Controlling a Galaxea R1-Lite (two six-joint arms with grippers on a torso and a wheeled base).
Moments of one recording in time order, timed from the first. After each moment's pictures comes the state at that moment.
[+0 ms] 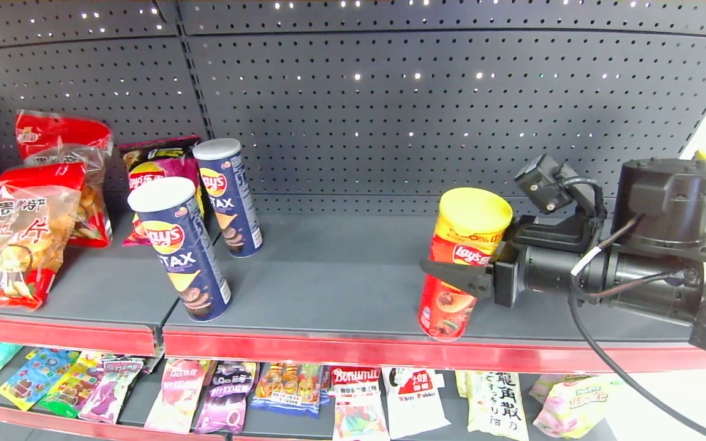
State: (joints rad) left arm -0.22 0.17 -0.41 0.35 0.04 0.23; right arm 0.50 1.61 -0.73 -0.63 0.37 -0.12
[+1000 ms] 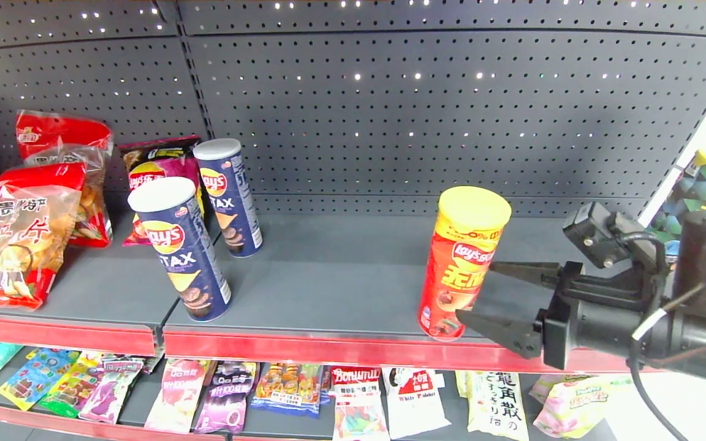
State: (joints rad) left arm -0.23 0.17 -0.40 0.35 0.02 0.23; right arm 0.49 1.44 -0.49 -0.64 0.33 -0.09
